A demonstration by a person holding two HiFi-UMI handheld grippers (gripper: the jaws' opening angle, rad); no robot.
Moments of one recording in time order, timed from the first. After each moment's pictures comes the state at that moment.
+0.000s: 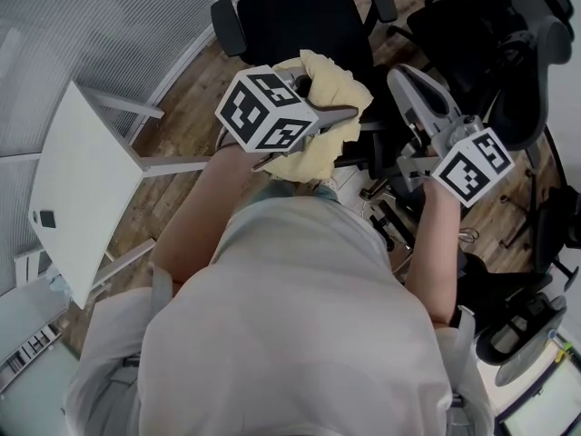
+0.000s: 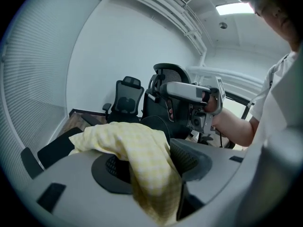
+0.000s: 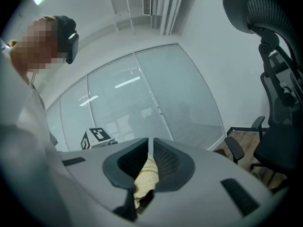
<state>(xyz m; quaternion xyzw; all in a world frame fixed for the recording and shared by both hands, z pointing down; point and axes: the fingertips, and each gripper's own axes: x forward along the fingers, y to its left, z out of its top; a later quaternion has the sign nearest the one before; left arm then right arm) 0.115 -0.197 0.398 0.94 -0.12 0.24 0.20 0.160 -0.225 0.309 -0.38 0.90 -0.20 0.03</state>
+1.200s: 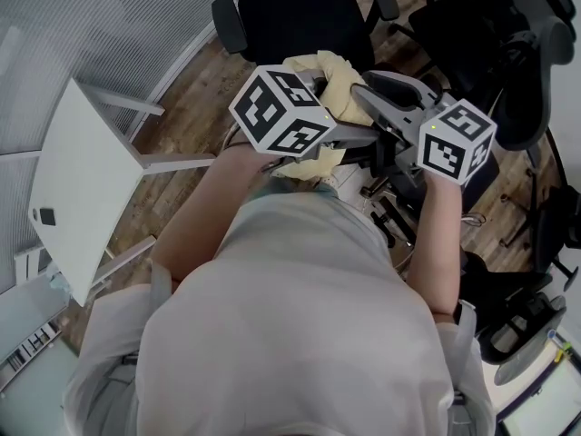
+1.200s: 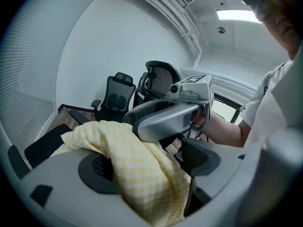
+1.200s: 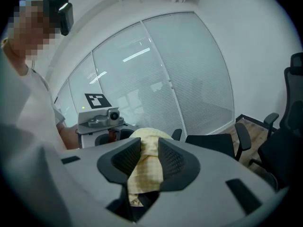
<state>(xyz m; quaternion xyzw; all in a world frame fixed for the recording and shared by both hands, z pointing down) 0.139 -0.170 0.387 0.94 -0.06 0.24 0.23 0.114 -0.215 0.360 -0.28 0.93 -0.22 -0.12</state>
